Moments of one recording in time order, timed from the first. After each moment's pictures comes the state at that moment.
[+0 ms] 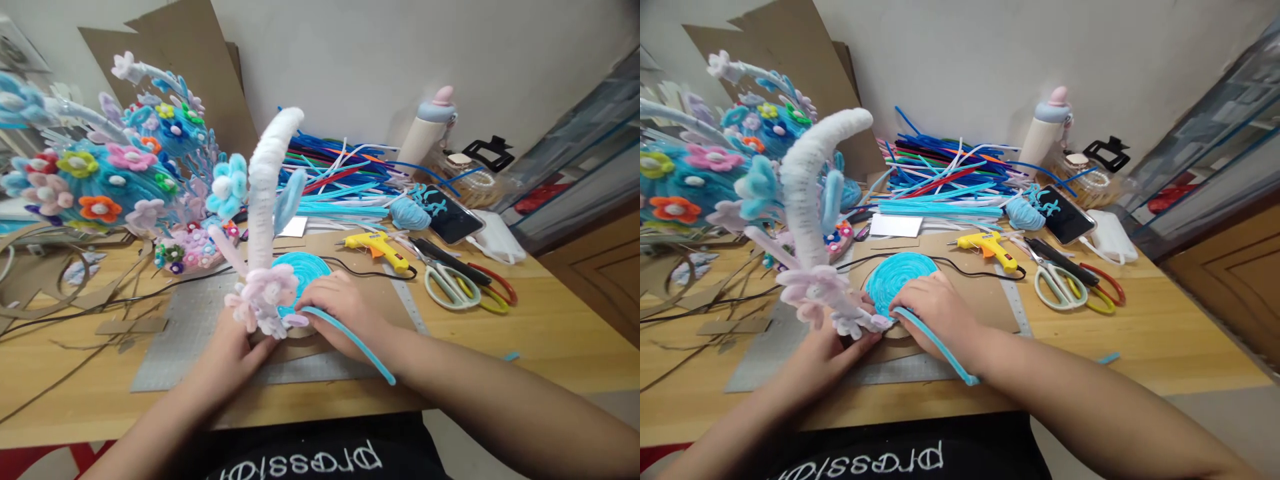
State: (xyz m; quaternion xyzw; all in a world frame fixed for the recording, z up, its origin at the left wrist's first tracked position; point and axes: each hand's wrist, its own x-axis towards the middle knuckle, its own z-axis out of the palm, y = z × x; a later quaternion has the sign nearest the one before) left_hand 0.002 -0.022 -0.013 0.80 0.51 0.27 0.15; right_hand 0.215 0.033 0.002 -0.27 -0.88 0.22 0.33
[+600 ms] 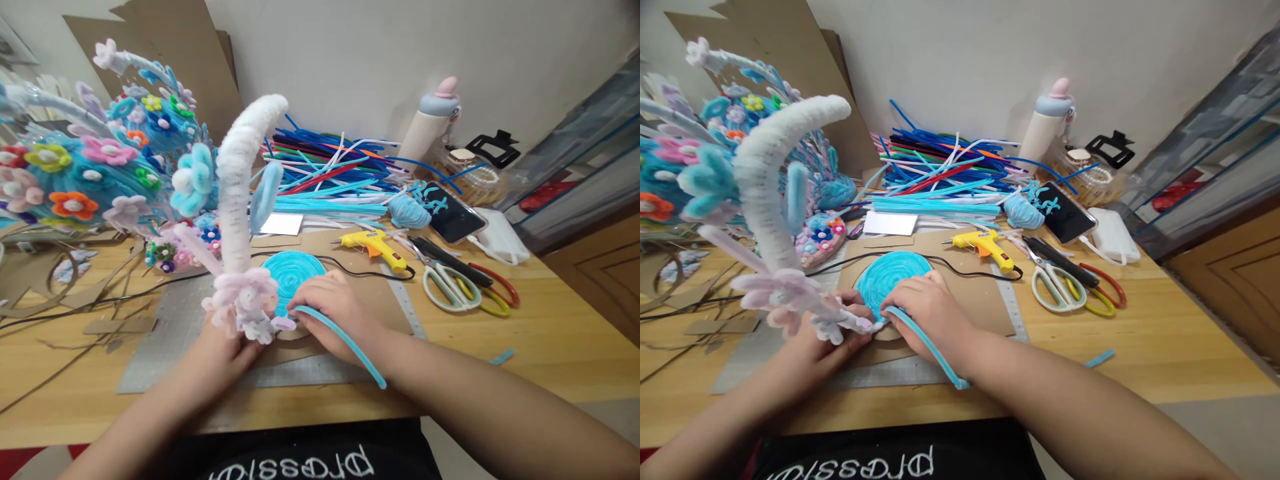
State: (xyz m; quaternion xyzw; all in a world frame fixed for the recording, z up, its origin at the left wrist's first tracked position) left_hand 0.001 -0.013 -0.005 0.83 0.51 0.18 0.15; right_hand 0.218 0.034 -0.002 -0.29 -0.87 0.24 0.32
